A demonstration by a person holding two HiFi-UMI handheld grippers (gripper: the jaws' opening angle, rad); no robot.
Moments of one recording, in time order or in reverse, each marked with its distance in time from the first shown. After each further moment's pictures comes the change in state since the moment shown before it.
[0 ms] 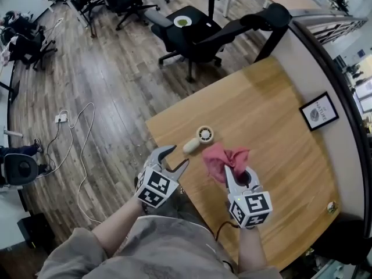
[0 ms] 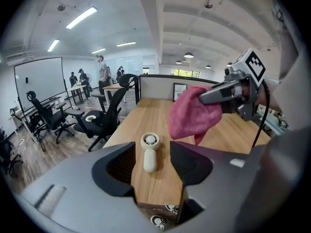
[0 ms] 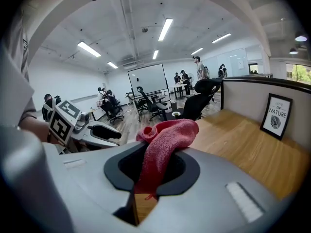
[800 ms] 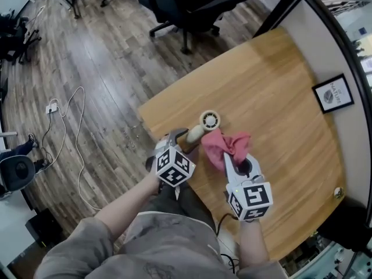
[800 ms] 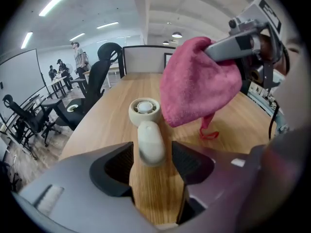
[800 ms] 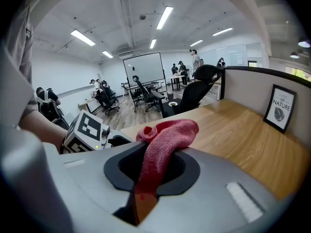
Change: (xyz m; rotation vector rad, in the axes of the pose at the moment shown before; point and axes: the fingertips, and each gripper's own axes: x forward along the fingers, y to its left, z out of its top) left arm 0.116 0.003 -0.083 0.129 0.200 -0.127; right arm 0.062 -0.001 -0.038 -0.006 0.112 -0.056
